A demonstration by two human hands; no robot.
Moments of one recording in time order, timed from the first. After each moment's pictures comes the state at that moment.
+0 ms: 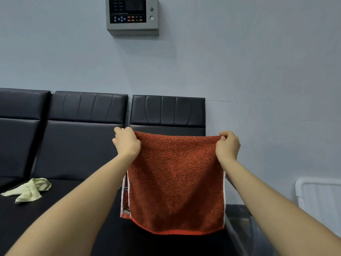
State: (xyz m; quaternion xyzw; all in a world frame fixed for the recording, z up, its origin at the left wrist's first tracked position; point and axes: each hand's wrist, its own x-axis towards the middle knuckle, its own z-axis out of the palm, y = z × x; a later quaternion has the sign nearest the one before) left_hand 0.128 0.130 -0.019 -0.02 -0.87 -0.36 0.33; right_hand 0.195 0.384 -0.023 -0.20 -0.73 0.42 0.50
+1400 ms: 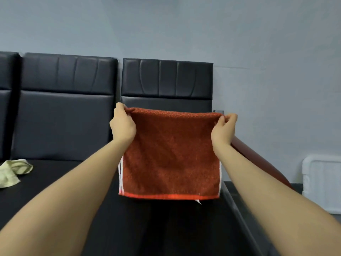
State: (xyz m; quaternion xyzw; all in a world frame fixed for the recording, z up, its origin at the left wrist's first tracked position) left_hand 0.013 0.155 -0.071 -0.05 -0.80 -0.49 0.35; right_hand 0.082 0.399 -0.080 -0.18 -0.67 0.51 0.50
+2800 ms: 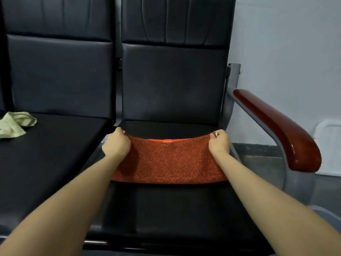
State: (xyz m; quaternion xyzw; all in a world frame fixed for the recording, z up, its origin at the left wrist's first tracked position) left_hand 0.041 0.122 -0.238 0.11 -0.95 -0.28 0.13; right_hand 0.097 0.393 -0.238 -0.30 -0.81 0.44 0.24
